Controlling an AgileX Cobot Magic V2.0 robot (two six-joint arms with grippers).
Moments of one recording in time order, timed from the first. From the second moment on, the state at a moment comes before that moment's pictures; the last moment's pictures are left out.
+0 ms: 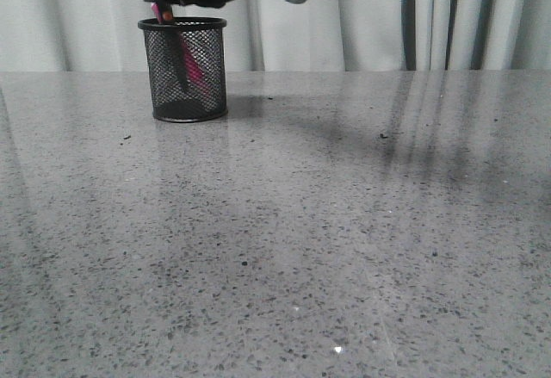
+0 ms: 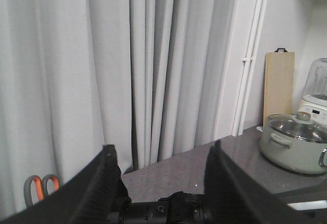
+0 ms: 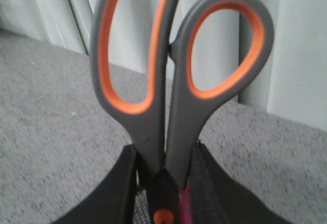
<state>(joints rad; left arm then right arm) -0.39 0.74 -1.26 -0.55 0.60 0.40 0.62 2.04 -1.62 -0.14 -0.14 0.23</state>
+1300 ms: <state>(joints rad) -0.39 0.14 -0.69 -0.08 0.64 0.18 0.75 1.00 -1.00 -0.22 0.35 0.17</state>
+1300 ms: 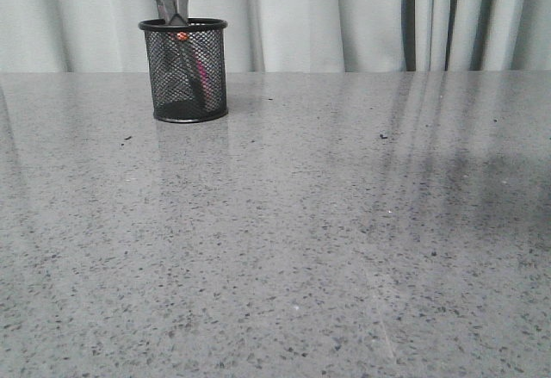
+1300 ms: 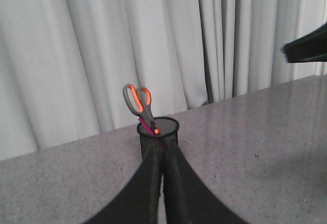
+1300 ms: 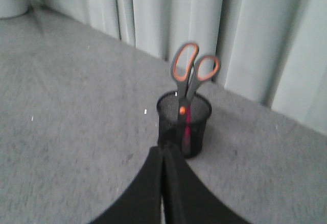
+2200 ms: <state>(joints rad) -0.39 -0.01 -0.49 -0.15 0.64 0.18 0.76 0.17 -0.45 -0.26 0.53 0.17</state>
